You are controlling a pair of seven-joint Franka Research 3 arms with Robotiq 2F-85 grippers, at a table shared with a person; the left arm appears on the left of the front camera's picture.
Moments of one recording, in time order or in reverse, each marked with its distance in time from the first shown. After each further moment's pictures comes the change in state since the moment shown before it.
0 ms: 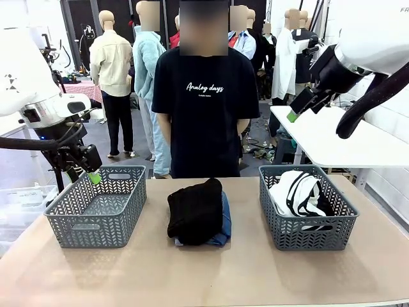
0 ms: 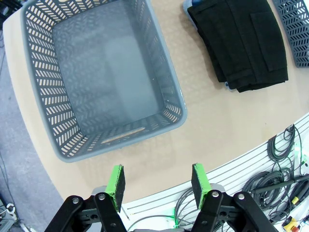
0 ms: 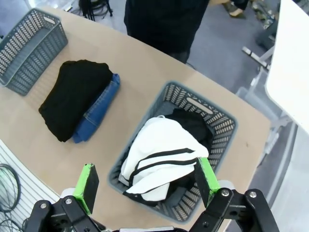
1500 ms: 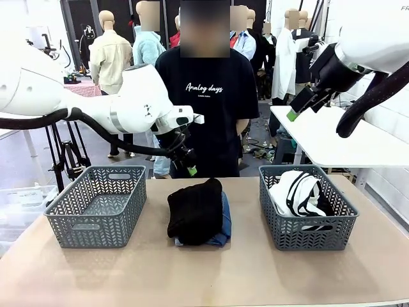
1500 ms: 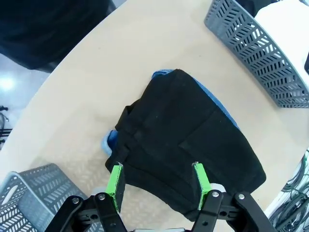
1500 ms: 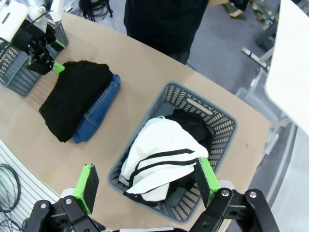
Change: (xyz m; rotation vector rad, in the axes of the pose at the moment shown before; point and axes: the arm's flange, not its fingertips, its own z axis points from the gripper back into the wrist) left arm 0.201 -0.148 -0.126 -0.074 -0.131 -0.454; right arm 0.001 0.001 0.002 0.000 -0.003 0.002
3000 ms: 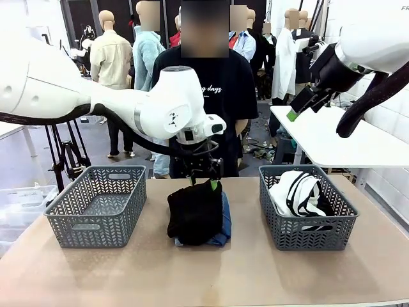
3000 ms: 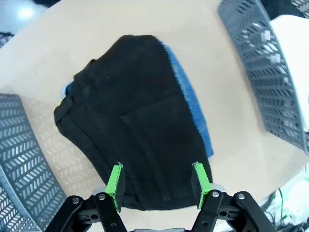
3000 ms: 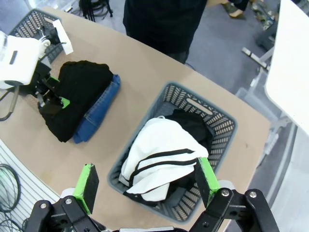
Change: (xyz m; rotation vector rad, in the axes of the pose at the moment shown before) left arm 0.005 -0.100 -0.024 0.124 0.134 0.367; right arm 0.000 0.000 0.000 0.000 0.000 0.000
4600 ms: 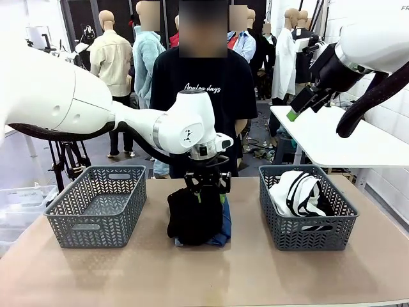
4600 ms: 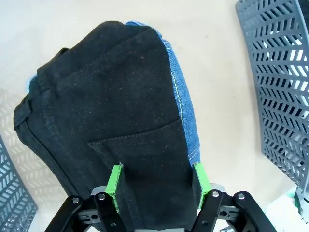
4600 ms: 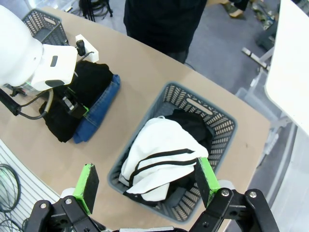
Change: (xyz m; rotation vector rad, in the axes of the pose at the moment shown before) left arm 0.021 -0.011 -0.060 -0.061 0.099 0.140; right arm 0.000 0.000 0.000 0.000 0.000 0.000
